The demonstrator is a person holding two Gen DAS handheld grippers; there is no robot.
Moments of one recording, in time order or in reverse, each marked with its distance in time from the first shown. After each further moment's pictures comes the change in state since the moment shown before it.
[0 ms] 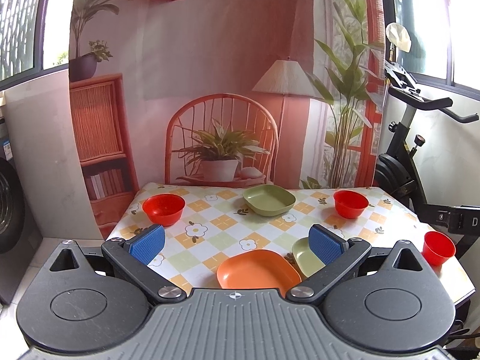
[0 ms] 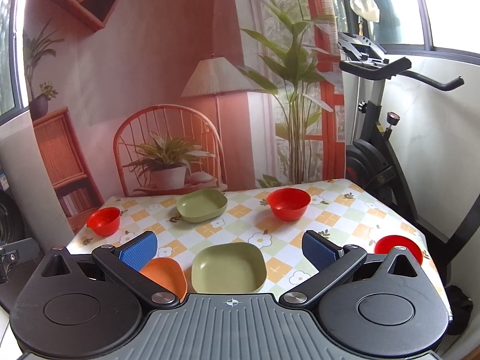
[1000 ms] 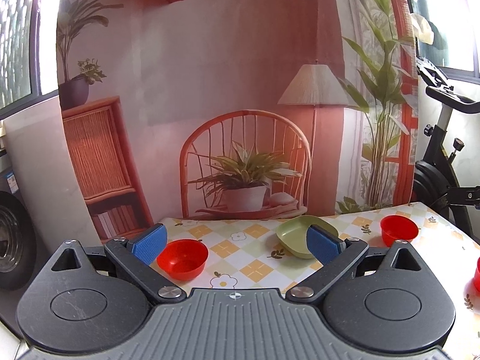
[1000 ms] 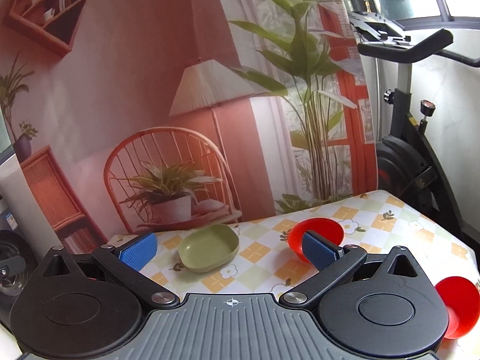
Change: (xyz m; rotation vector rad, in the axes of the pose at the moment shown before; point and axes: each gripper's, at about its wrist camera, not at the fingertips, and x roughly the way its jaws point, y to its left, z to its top) left arm 0.111 0.015 0.065 0.042 -0.008 0.097; right arm 0.146 -0.045 0.078 0.105 0.024 0.096
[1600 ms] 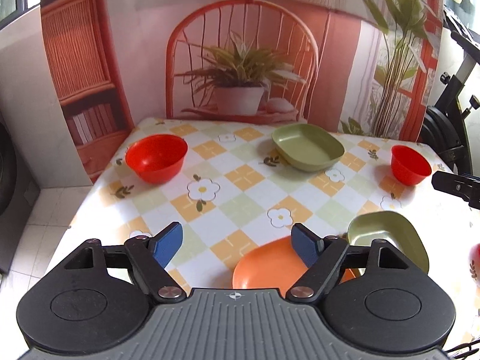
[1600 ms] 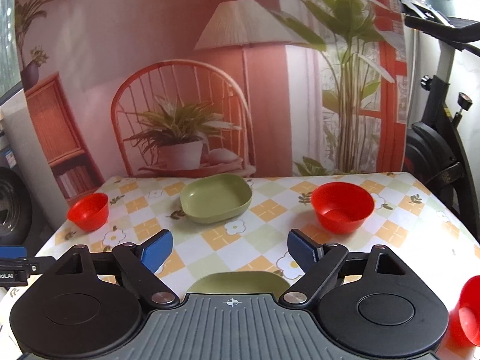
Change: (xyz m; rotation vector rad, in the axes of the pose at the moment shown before) left arm 0.086 0.000 -0.076 -0.095 0.337 -0.065; right arm 0.072 0.023 -0.070 -0.177 0.140 0.048
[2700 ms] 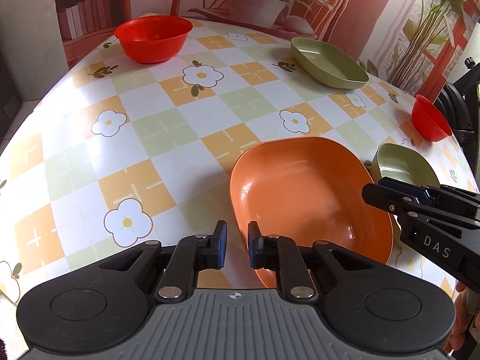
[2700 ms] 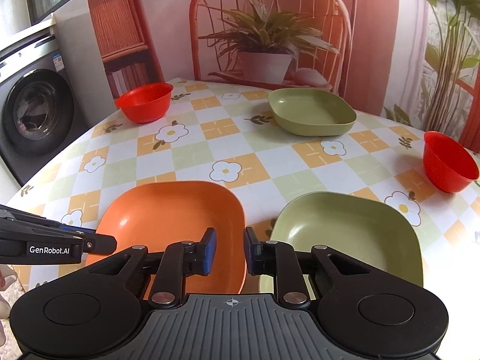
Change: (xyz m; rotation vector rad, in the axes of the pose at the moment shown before) left arm 0.072 0.015 -0.069 -0.168 0.256 -0.067; right arm 0.077 0.080 -0.076 -0.210 0.242 0.163
